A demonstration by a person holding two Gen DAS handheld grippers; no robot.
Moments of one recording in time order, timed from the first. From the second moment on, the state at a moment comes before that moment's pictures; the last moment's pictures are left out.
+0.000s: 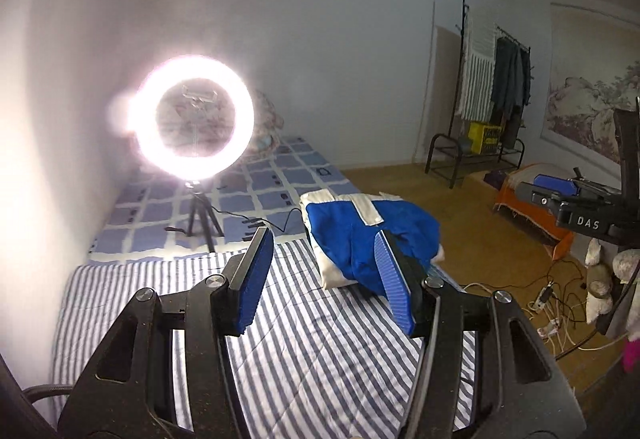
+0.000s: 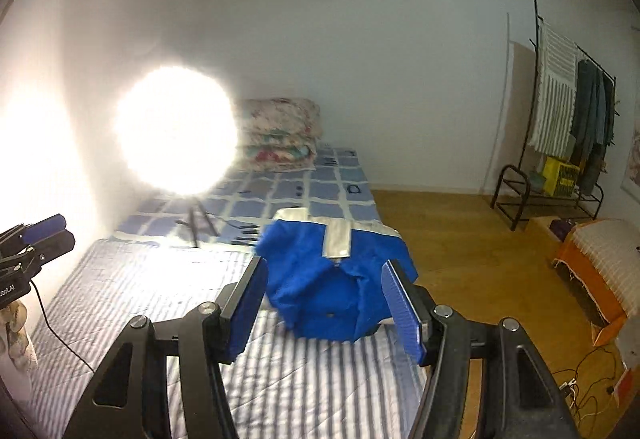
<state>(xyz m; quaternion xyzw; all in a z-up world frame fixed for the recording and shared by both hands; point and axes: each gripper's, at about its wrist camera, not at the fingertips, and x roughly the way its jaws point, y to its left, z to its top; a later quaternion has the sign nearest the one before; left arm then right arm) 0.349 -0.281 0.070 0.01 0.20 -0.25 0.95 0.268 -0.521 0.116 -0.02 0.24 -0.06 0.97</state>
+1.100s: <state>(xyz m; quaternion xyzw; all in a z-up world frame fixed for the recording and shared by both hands) 0.053 -0.164 0.211 0.04 0.04 -0.26 0.97 -0.012 -0.347 0.274 -0.09 0.09 0.00 0.99</state>
